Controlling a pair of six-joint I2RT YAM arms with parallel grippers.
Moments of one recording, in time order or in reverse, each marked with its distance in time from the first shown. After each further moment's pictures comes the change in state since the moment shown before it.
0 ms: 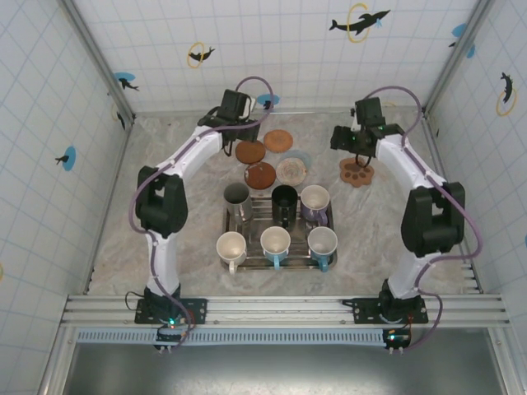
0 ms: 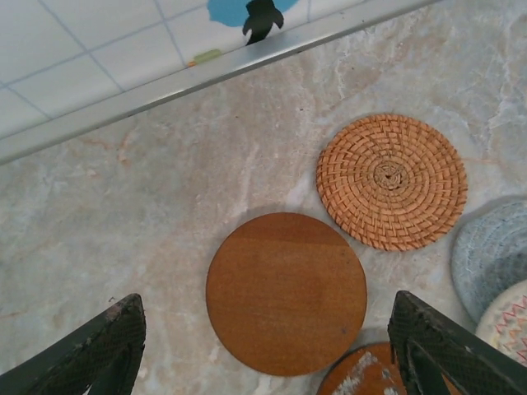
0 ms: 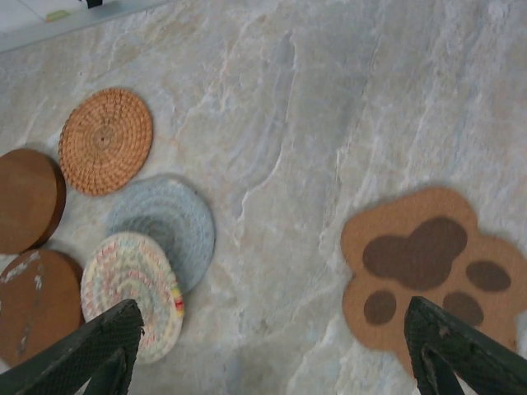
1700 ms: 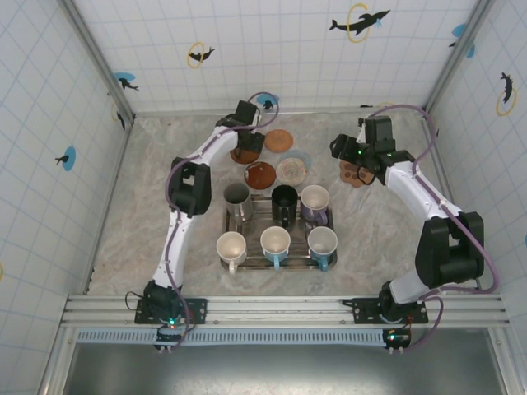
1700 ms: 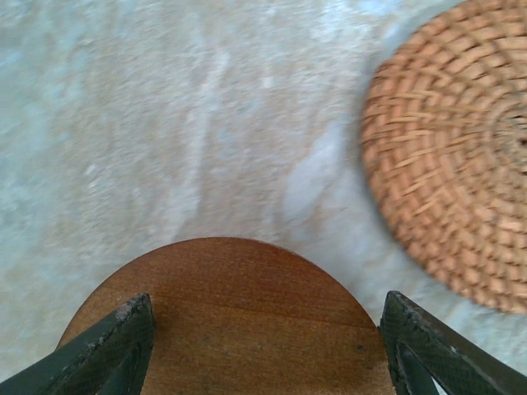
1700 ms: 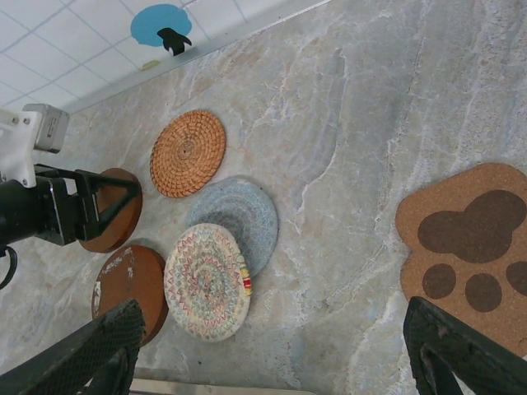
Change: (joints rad) left arm 0.043 0.394 0.317 -0.133 0.070 -0.075; right arm 0.004 -0.176 -0.208 0.196 -0.084 0.097
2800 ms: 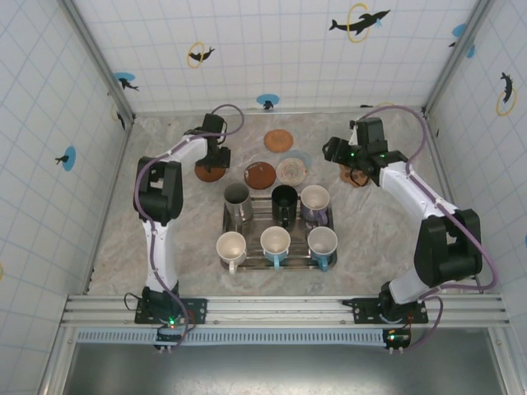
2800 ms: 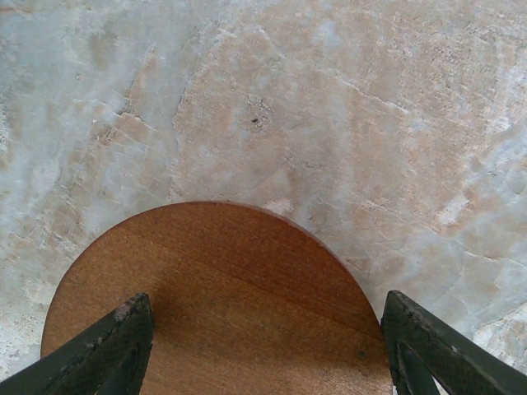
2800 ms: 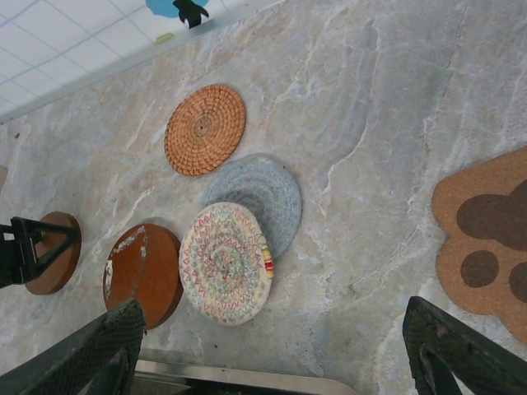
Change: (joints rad) left arm 0.137 -0.338 -0.553 0.064 -0.092 -0.091; right arm 0.060 0.022 0.000 -0.002 0.004 0.010
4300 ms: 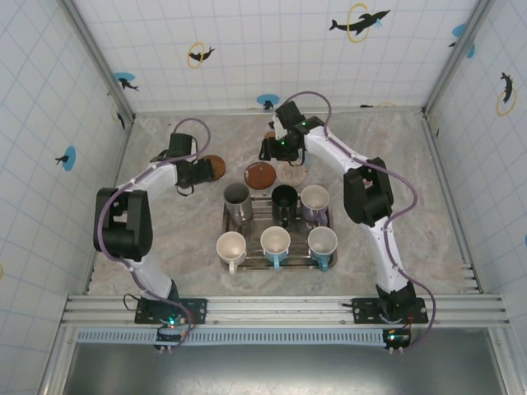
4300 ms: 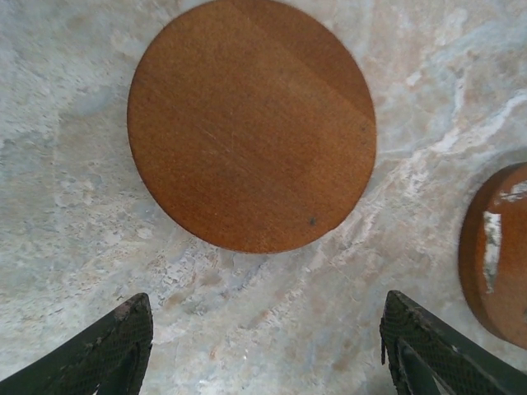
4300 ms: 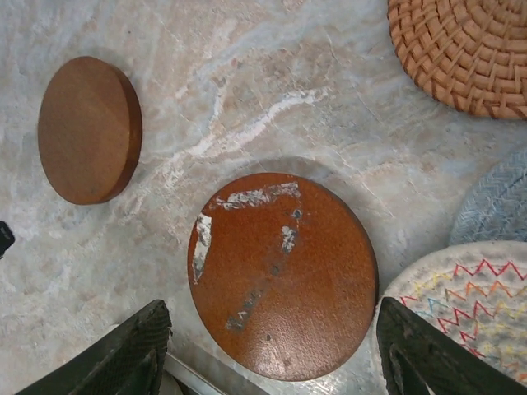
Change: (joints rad) left arm 0.117 -0.452 -0.562 0.242 0.271 -0.244; right arm 0.267 0.805 0.949 -0.465 -0.166 -0.117
